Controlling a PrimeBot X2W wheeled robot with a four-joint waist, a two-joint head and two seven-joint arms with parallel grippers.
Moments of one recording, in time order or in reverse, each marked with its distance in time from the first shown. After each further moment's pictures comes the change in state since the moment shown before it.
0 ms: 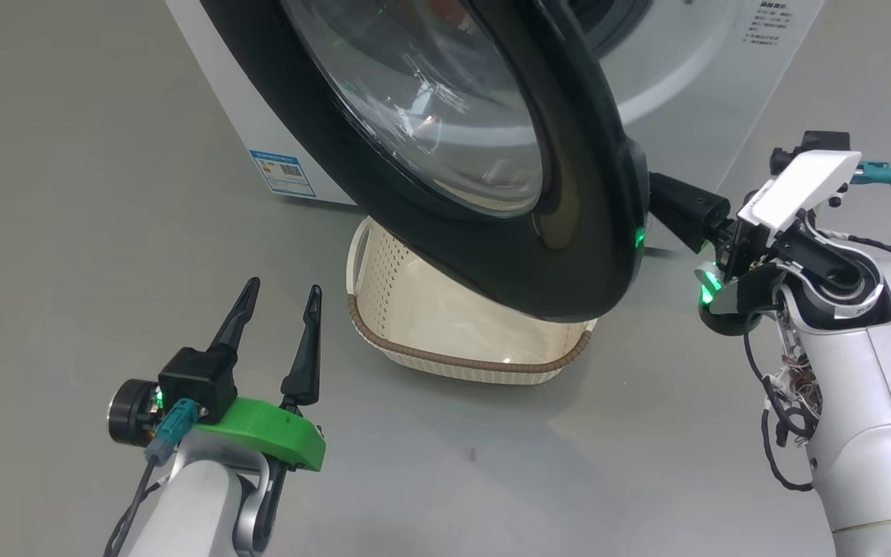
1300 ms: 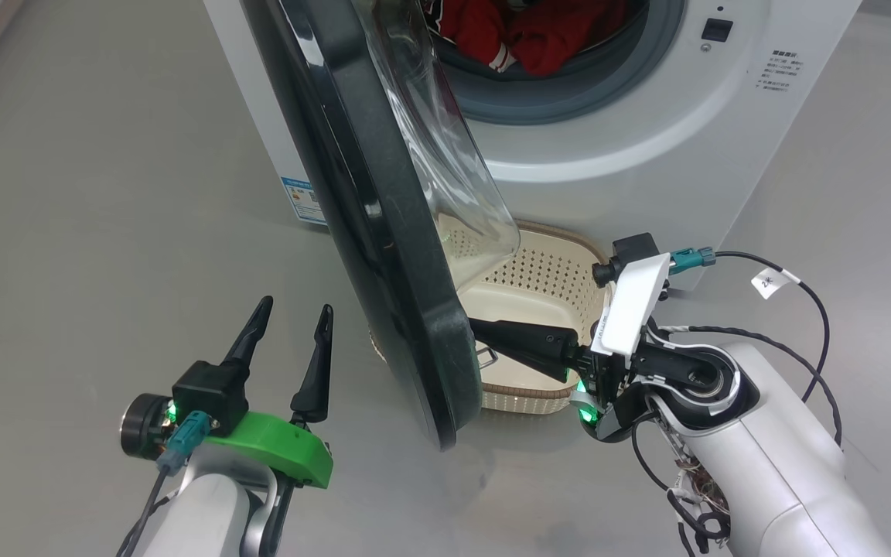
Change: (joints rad) left arm 0.017 0.000 -0.024 0.022 -0.009 -0.009 0.000; right arm 0.132 0.033 0.363 -0.072 0.156 0.029 0.063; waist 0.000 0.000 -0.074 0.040
